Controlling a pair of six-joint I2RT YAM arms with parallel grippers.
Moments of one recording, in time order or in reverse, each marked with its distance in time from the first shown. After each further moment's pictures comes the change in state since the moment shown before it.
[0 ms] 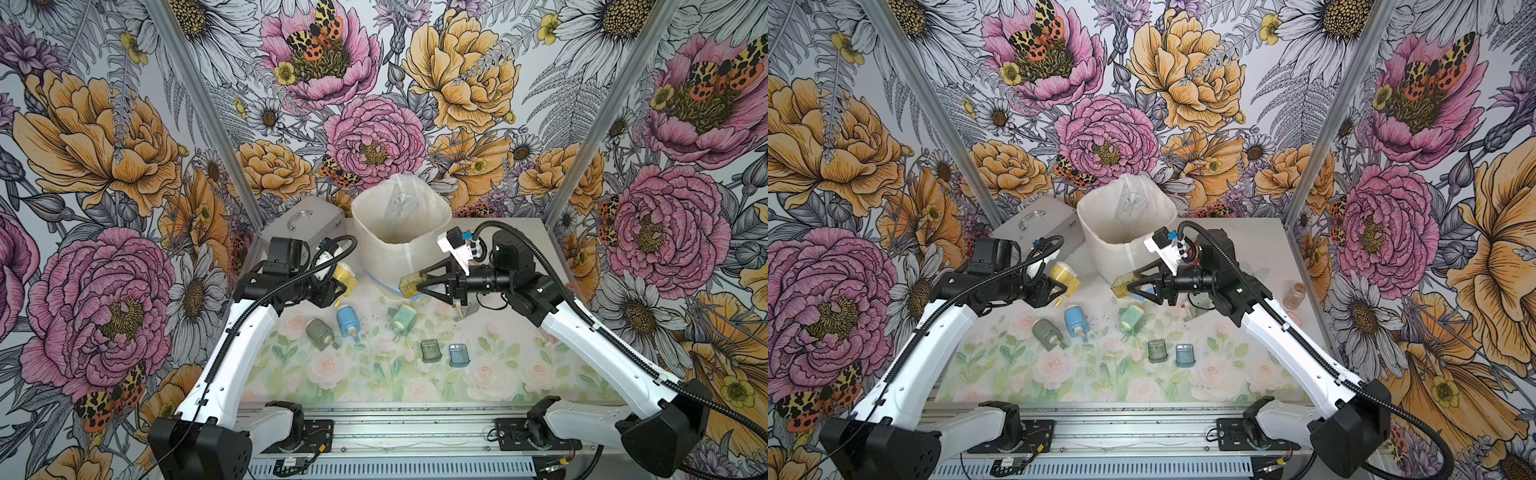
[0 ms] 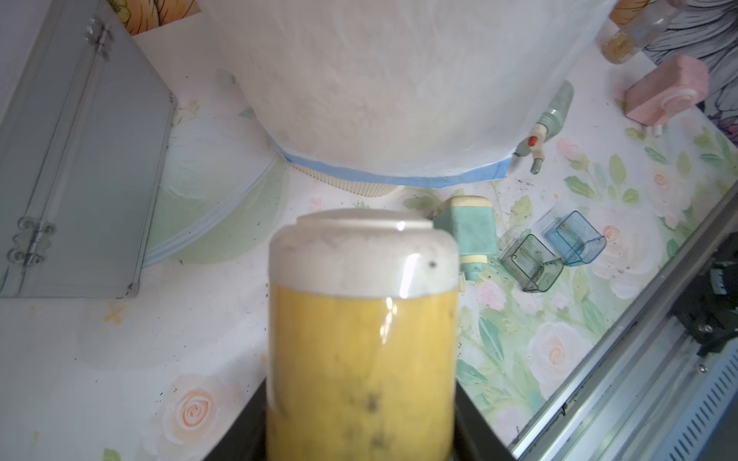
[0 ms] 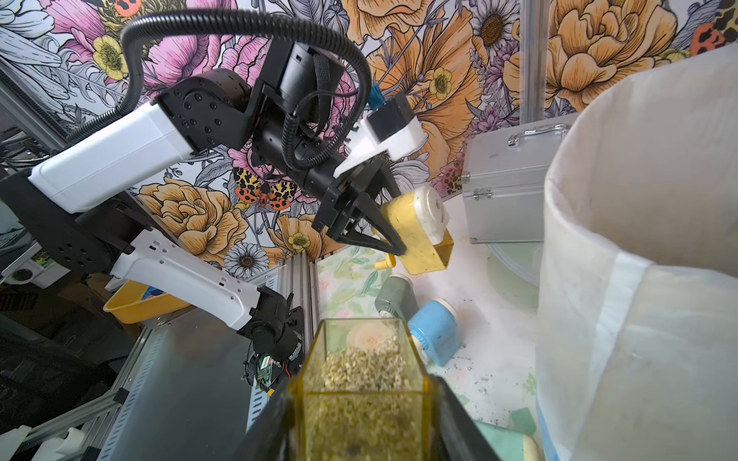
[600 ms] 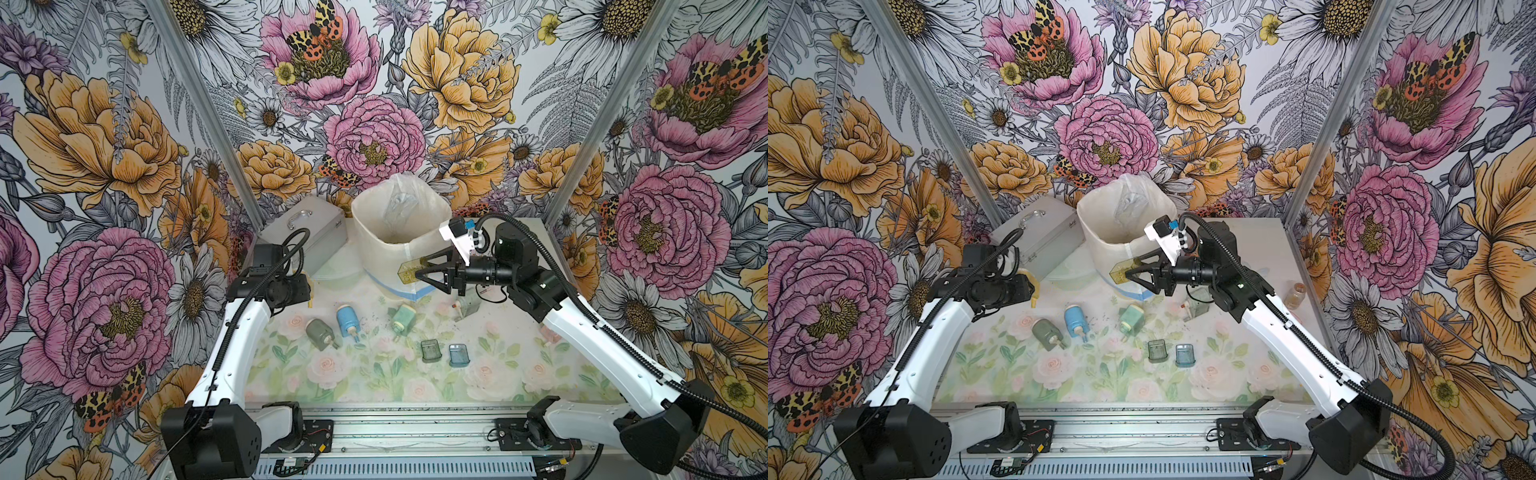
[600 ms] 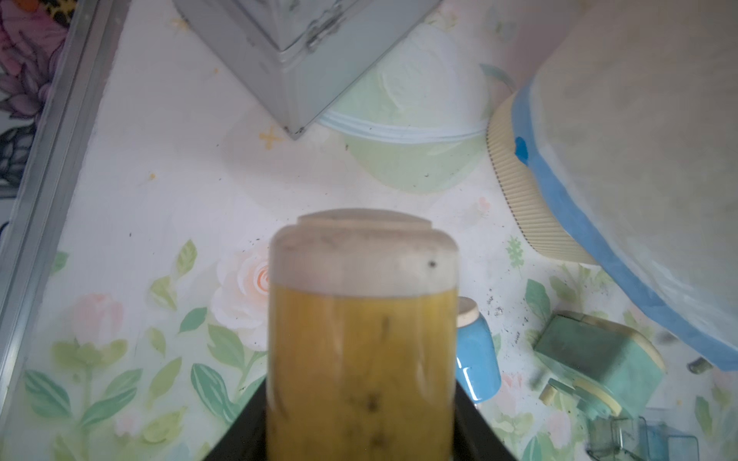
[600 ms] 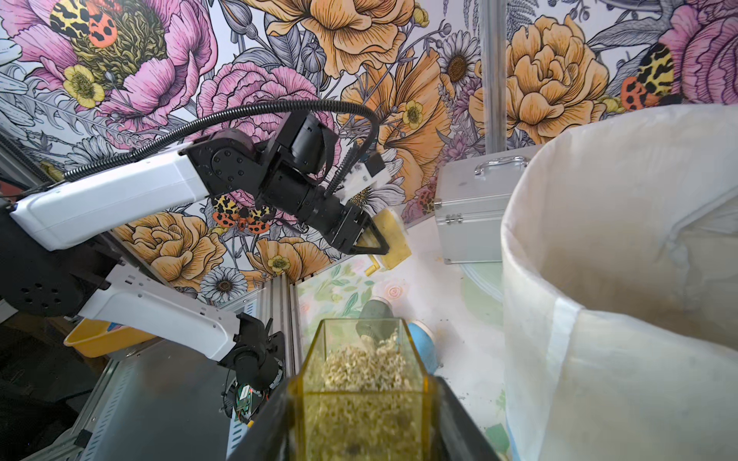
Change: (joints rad) left arm 0.188 0.025 -0.108 0.031 -0.285 -0.497; right arm 0.006 0.023 0.086 0.000 0.095 0.039
